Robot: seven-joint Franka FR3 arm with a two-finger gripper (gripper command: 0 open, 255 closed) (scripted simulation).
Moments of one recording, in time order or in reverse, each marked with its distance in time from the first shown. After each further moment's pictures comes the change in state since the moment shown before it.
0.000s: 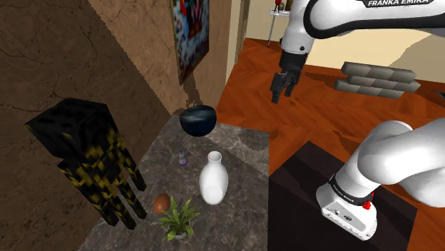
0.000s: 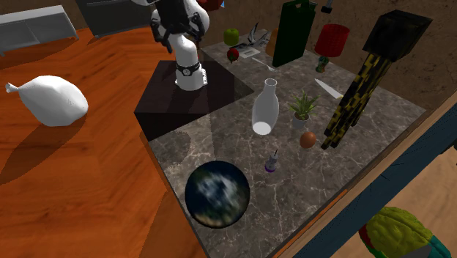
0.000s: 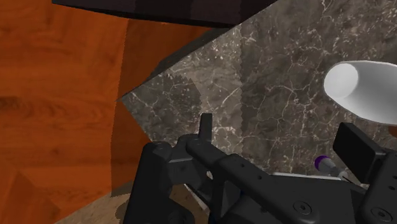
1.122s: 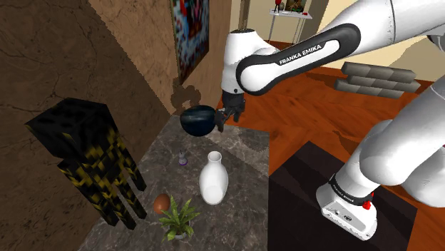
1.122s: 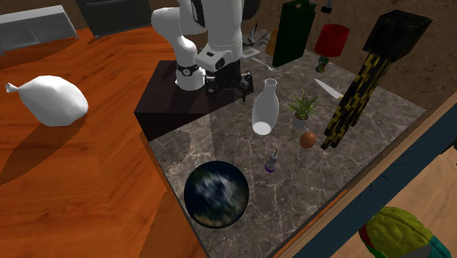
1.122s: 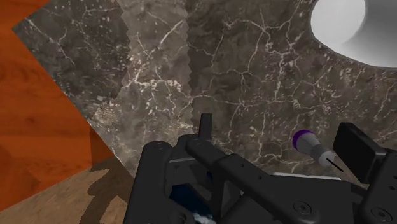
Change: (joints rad) arm 0.067 0.500 0.261 0.114 -0.037 0.479 0.257
